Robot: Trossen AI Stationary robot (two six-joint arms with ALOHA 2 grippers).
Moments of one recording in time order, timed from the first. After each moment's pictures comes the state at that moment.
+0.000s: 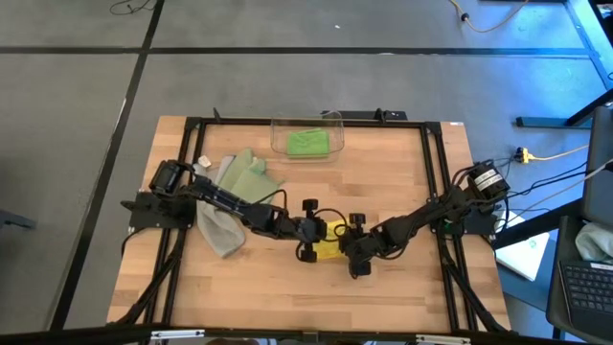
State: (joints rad) left arm -0.25 1.91 1.17 0.09 -0.36 0.01; right arm 0.43 1.75 0.83 -0.23 0.31 0.29
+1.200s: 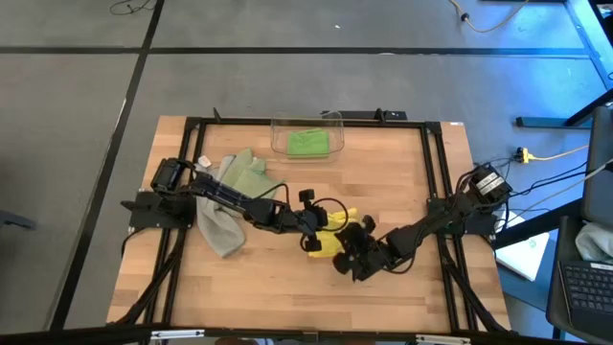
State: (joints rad) left arm -0.20 1.91 1.17 0.07 -0.45 -0.07; right arm 0.55 1.74 0.88 -0.13 0.78 1.03
